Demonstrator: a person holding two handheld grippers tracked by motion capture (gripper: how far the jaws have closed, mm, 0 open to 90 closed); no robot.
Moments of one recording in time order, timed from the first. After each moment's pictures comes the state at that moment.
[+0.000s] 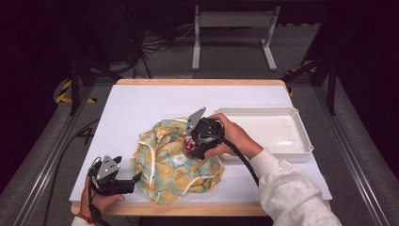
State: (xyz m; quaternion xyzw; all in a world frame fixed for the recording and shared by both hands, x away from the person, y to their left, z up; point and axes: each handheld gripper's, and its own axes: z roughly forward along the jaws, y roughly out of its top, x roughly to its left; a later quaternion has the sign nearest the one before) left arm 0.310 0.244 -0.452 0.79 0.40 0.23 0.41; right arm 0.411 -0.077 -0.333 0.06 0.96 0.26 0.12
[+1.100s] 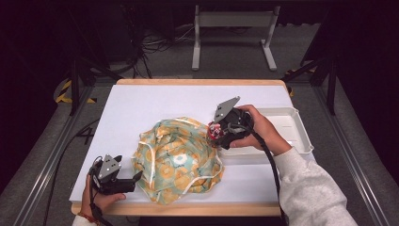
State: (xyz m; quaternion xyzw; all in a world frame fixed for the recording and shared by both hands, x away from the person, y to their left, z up) left arm 0.313 0.241 -0.453 0.79 0.40 0.22 0.40; right arm 0.416 -0.147 -0.306 0.11 0.94 0.26 0.16
